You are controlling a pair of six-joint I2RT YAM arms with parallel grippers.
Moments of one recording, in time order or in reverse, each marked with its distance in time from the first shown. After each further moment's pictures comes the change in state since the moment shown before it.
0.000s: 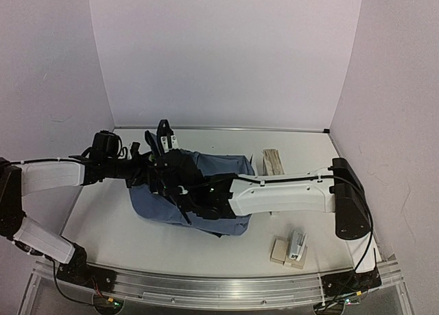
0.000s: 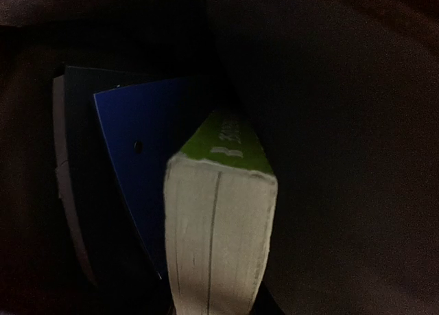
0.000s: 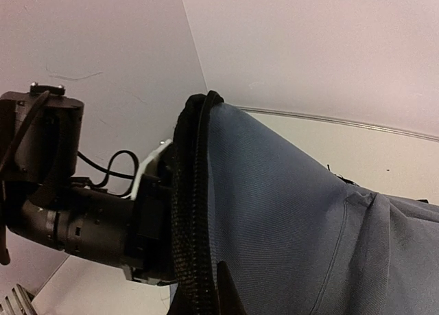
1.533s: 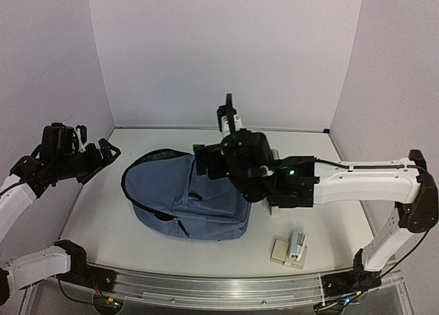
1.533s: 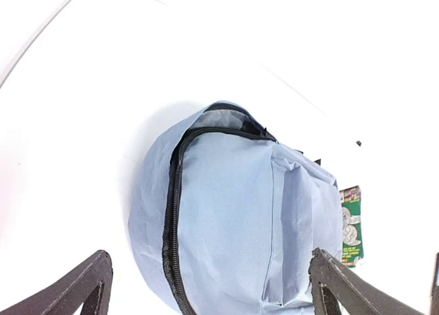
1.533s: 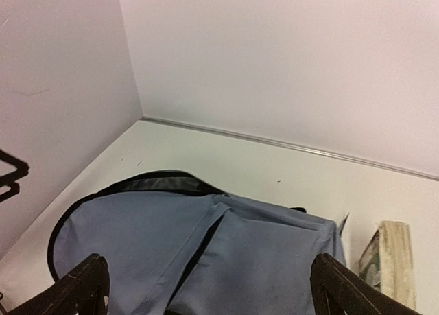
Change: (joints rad) left arm 0.040 -0.544 0.124 -0.620 -0.560 0.223; right arm -0.041 -0.513 -0.434 -0.152 0.148 -0.085
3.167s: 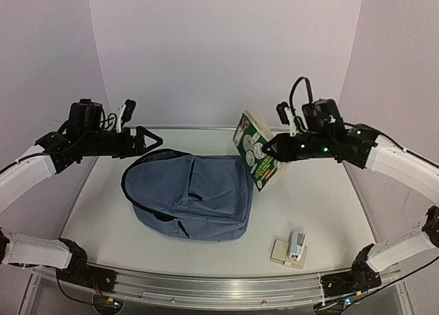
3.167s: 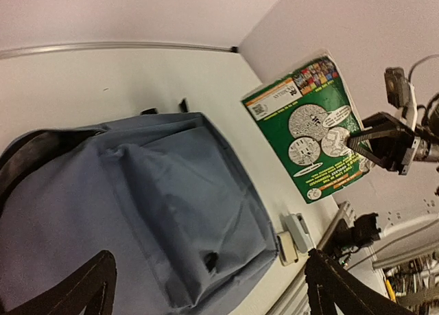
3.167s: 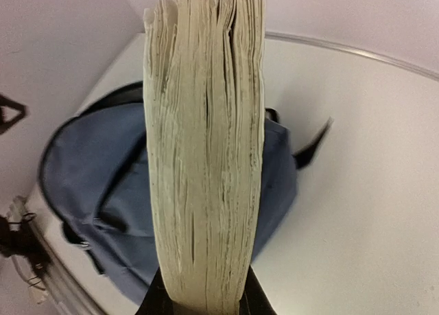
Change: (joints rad) left arm -0.187 0.293 0.168 0.246 0.357 0.268; right arm -0.526 -0.336 -0.161 -0.439 -0.843 0.050
